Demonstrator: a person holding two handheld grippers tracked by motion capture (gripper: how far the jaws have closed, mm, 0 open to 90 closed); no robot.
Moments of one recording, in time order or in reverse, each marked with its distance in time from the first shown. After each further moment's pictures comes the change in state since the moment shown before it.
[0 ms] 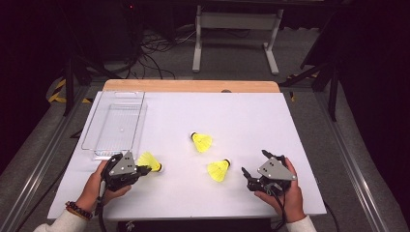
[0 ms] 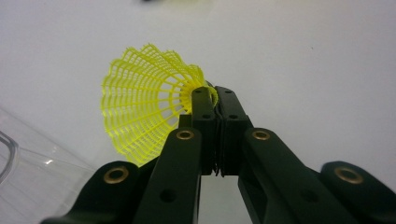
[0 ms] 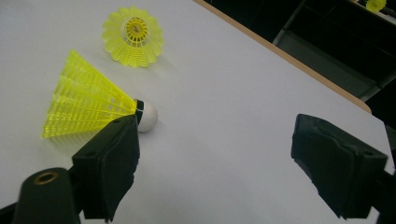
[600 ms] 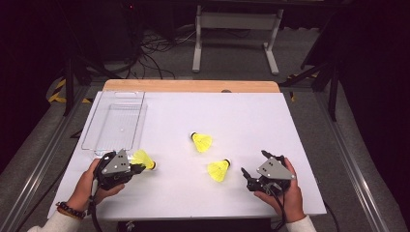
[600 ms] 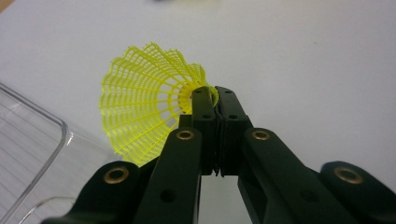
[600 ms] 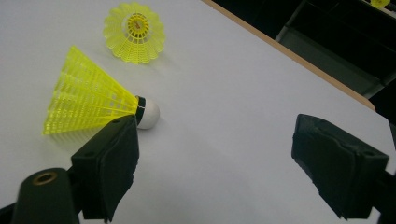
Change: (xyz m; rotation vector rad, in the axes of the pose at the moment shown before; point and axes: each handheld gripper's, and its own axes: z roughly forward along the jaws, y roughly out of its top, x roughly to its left) left arm 0.007 0.000 -0.018 0.027 0.009 -0.003; right arm 0.000 -0.001 0.001 0.013 0.008 0.002
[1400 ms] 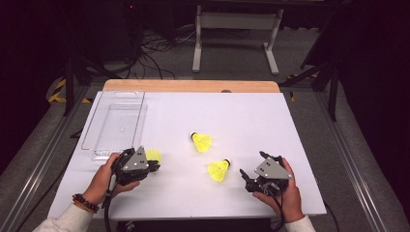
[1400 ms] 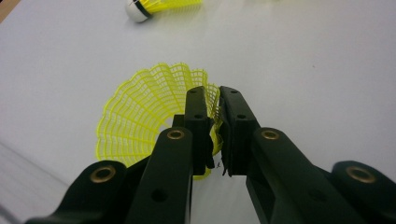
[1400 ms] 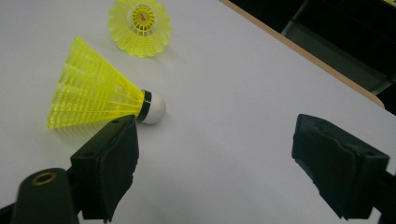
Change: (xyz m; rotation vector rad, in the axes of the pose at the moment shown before) left arm -0.010 0.036 0.030 0.024 -0.015 0.097; right arm 0.003 -0.001 0.004 0.025 0.016 -0.008
